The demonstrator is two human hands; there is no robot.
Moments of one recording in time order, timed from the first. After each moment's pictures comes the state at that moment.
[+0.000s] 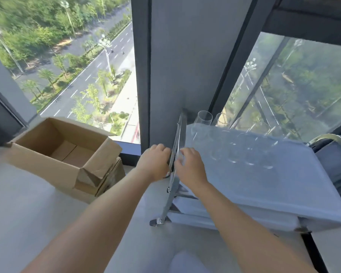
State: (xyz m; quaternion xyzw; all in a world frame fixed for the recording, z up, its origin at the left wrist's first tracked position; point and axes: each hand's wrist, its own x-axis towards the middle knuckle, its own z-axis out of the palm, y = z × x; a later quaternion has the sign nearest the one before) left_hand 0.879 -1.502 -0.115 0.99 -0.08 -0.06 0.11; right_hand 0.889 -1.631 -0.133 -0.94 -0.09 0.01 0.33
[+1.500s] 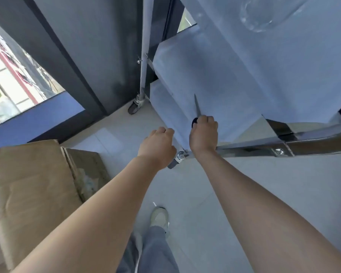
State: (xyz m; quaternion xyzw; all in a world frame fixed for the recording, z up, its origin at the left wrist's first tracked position) left_hand 1.037 -1.406 -0.475 0.86 -0.32 -0.36 0.14; right_hand 0.984 -1.531 -0.518 -0.88 0.45 0.09 0.12
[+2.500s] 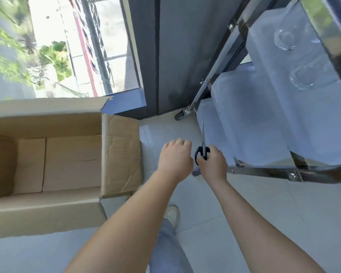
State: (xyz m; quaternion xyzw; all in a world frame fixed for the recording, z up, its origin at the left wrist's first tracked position) left_hand 1.006 -1.329 -0.396 0.93 -0.23 -0.26 0.15; right_hand 0.958 -1.442 -0.446 -0.88 0.35 0.14 0.30
